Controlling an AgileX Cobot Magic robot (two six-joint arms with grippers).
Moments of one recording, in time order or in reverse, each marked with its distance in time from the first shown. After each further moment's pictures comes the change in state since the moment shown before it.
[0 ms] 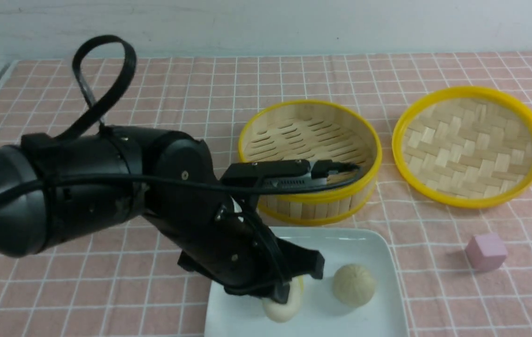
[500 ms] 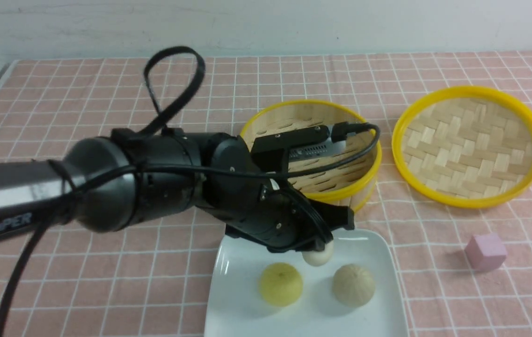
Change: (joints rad) right arm 0.000 0.000 0.000 0.000 -0.012 0.000; left arm 0.000 0.201 -0.072 -0.054 -0.326 0.019
